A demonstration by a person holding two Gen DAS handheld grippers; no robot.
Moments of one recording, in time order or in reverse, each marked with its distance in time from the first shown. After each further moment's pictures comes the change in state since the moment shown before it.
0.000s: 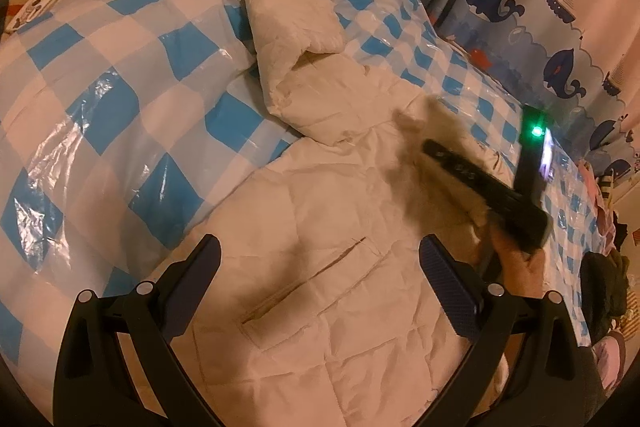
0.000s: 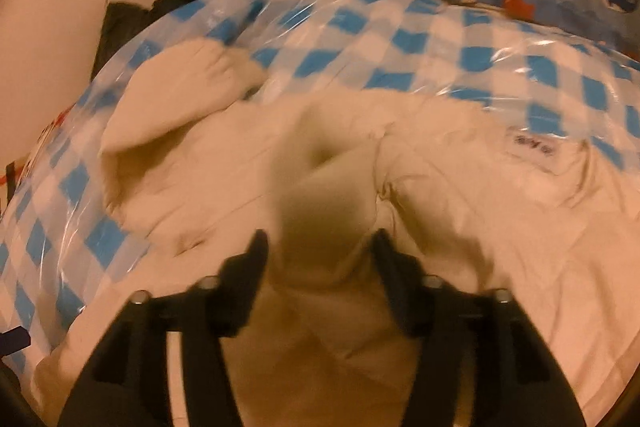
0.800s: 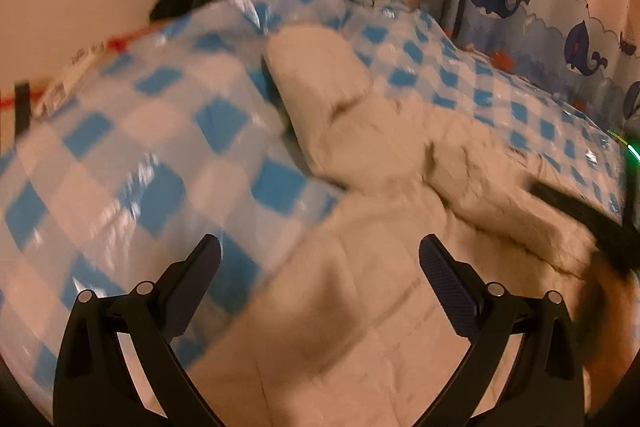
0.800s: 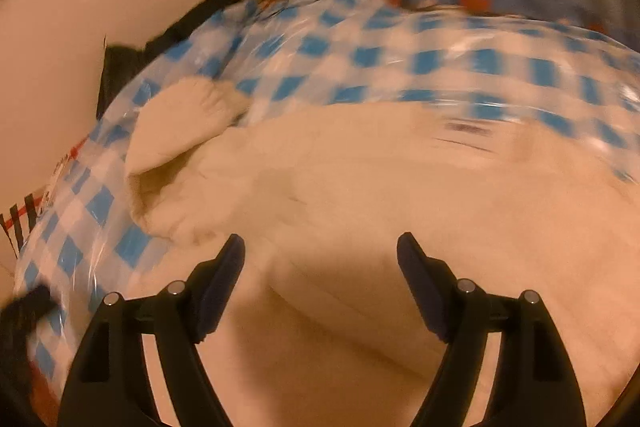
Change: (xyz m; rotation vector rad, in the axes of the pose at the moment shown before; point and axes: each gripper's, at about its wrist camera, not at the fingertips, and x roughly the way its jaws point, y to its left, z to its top) left arm -0.005 -0.010 0.026 0.173 -0.168 0.204; right arm -0.093 -0.055 -0.031 0.137 -0.070 -0.039
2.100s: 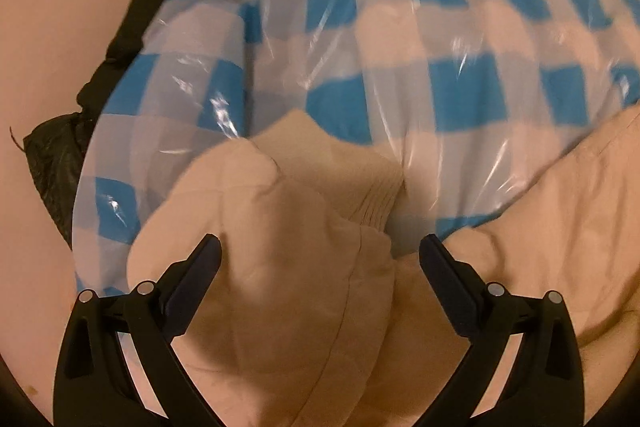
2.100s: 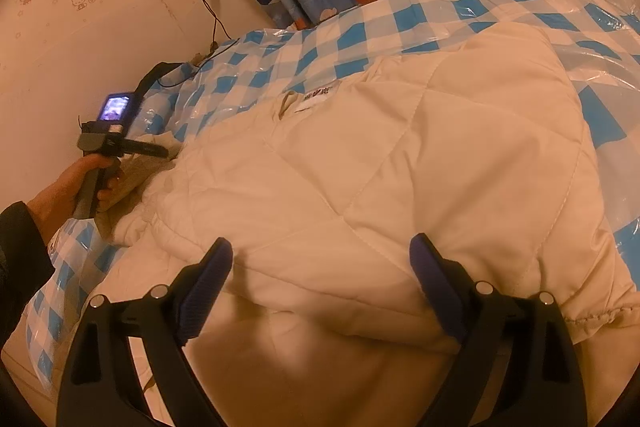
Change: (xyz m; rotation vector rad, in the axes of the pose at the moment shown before) left arm 0.284 -0.125 0.172 0.584 0.220 0.392; right arm -0.015 -0.132 -0.086 0.243 -0.150 0.053
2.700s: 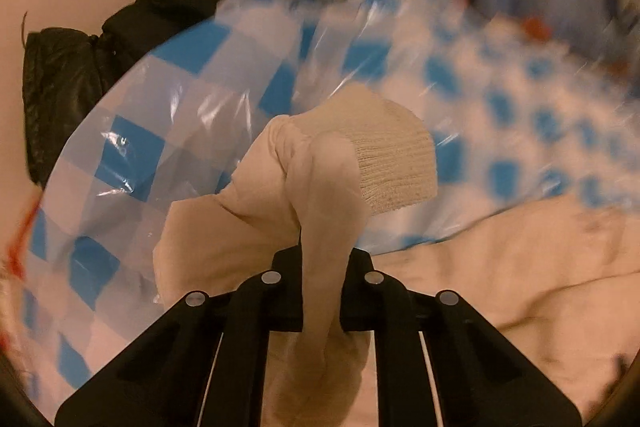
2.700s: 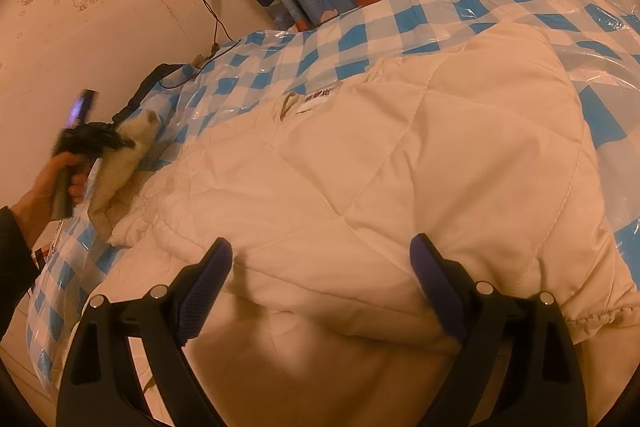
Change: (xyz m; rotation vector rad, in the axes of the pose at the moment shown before) left arm -0.067 0.095 -0.046 -0.341 -0.156 -0.416; right arm 0.001 0.000 0.000 0.000 -0.003 0.000
